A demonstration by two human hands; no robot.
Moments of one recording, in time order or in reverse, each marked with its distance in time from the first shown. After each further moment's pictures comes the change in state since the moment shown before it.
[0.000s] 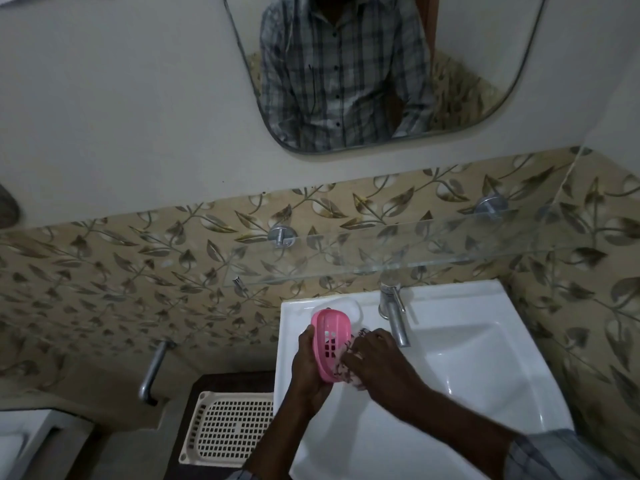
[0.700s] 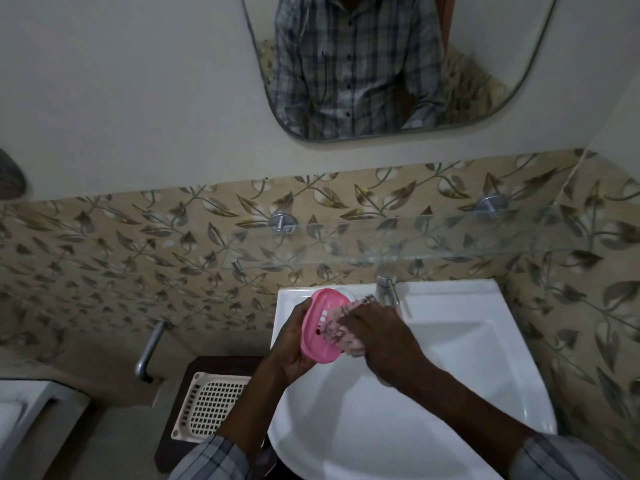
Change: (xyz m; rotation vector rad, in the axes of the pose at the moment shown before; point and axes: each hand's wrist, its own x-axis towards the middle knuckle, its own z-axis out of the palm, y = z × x) left_hand 0.001 0.034 0.005 0.044 -0.212 -0.138; right_hand 0.007 0.025 -0.019 0.199 0.250 -0.075
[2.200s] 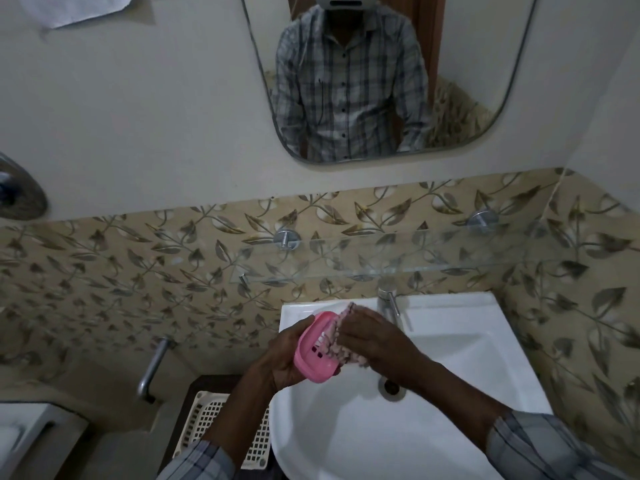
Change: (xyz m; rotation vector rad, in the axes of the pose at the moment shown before) left_hand -0.025 0.023 0.006 0.123 -0.106 -0.127; right_hand 0.012 0.002 0.009 -0.078 0.035 -0.451
